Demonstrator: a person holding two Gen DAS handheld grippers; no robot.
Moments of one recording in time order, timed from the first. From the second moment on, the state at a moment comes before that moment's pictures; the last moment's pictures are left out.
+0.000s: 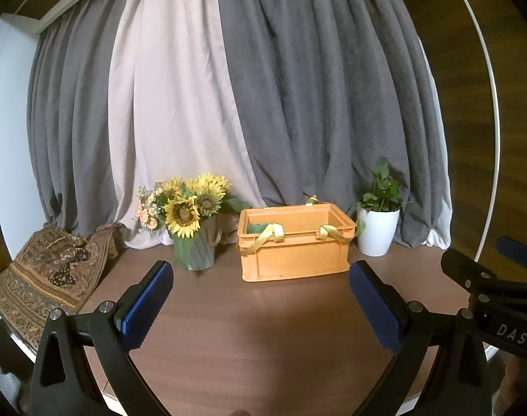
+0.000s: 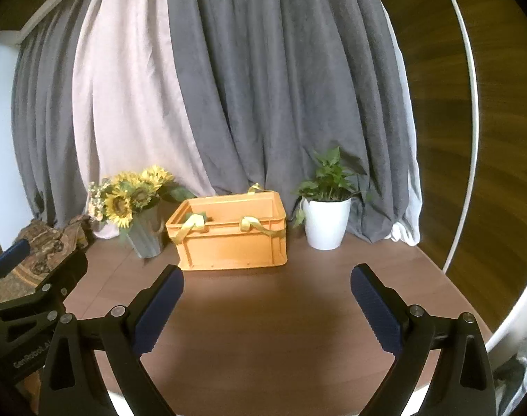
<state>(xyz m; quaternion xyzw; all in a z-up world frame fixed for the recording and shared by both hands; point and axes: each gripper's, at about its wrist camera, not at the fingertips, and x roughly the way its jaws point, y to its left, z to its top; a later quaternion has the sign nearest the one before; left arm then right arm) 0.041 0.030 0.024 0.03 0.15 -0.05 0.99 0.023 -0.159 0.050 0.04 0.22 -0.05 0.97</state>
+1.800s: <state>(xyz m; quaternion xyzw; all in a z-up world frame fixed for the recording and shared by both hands) -0.010 0.006 0.034 0.04 0.15 -0.08 0.99 -0.033 -0.179 0.061 0.05 0.21 -0.08 0.97</state>
